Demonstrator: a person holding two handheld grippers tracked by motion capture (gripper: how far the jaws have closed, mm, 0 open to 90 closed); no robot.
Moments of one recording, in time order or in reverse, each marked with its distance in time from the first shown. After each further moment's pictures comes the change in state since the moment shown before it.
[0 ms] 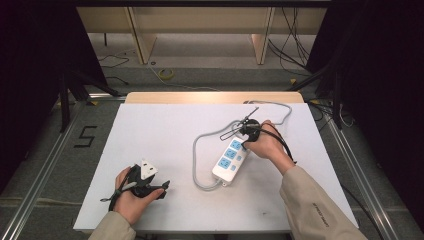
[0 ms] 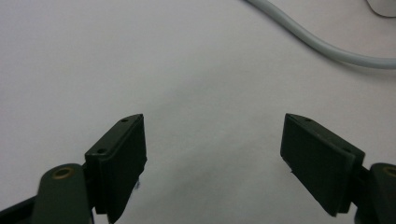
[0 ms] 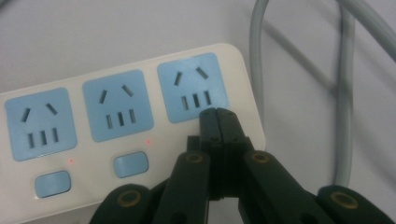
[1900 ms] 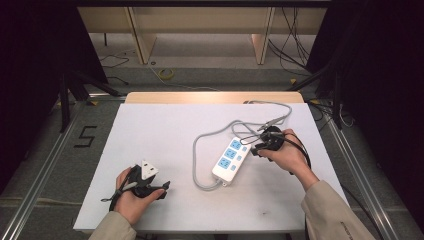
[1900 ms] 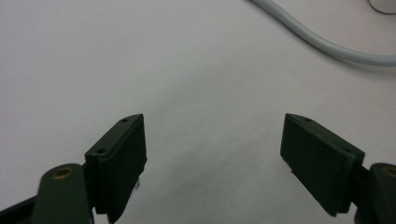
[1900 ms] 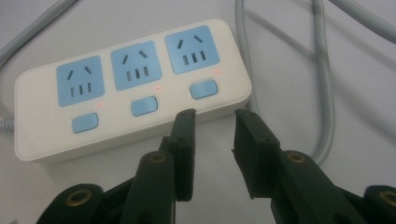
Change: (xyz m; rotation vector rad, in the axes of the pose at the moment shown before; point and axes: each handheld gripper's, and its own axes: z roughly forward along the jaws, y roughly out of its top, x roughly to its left) left arm -0.001 -0.001 0.002 0.010 -0.005 0.003; right arm -0.013 -0.060 -0.029 -0.194 0.103 0.074
